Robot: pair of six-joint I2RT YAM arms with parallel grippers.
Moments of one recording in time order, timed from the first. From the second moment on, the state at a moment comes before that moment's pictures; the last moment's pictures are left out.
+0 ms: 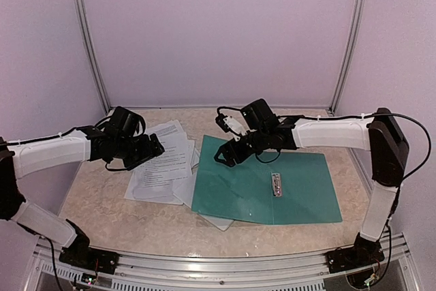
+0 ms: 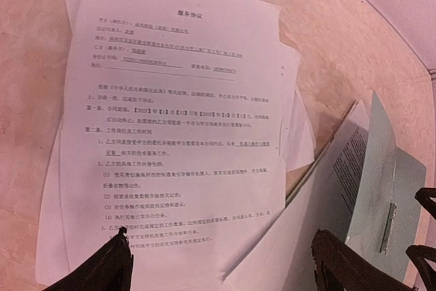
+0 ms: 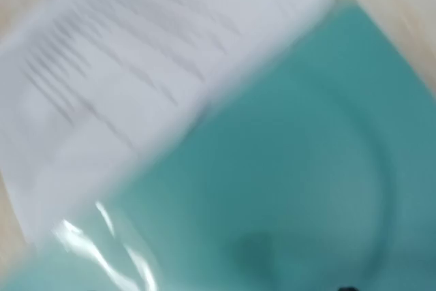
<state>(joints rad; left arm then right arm) -0.55 1.38 0.90 -0.37 -0.08 -0.81 0.80 1.85 1.33 -0.23 -0.21 0.07</state>
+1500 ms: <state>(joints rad) -0.15 1.64 0.96 -0.28 0.16 -0.68 0.82 2.42 1.81 -0.02 -0.38 0.47</state>
